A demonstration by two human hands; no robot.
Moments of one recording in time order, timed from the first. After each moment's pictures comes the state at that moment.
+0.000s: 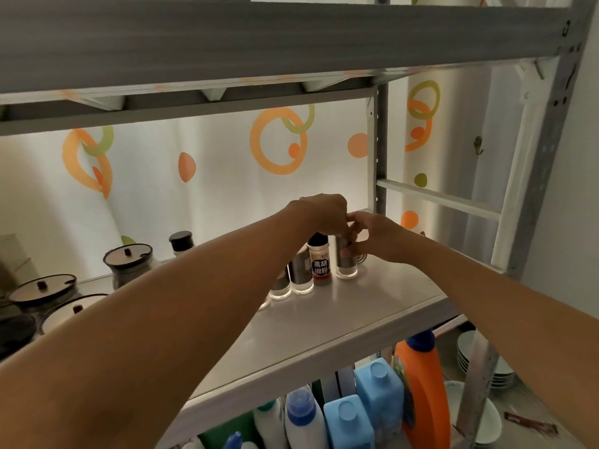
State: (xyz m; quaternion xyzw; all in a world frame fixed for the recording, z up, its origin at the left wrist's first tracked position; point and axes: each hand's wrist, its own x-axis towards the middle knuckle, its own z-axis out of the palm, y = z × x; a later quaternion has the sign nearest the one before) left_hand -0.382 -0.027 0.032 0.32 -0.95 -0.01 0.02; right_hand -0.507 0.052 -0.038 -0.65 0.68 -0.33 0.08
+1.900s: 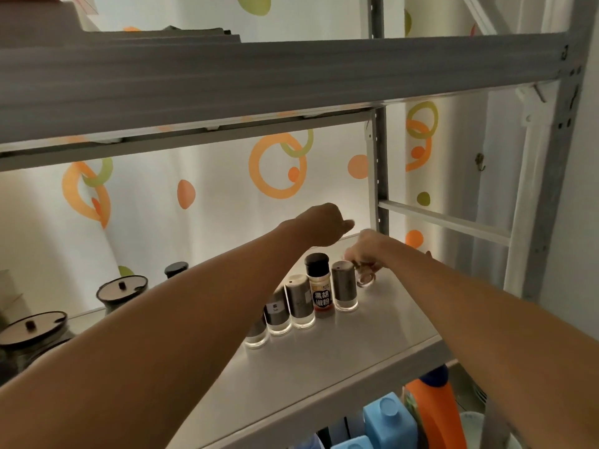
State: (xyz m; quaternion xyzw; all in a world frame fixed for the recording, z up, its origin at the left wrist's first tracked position) left_hand -0.395 -0.051 0.043 0.33 -0.93 -0.14 0.11; right_hand -0.509 -0.007 -0.016 -0.40 0.84 -0.30 0.19
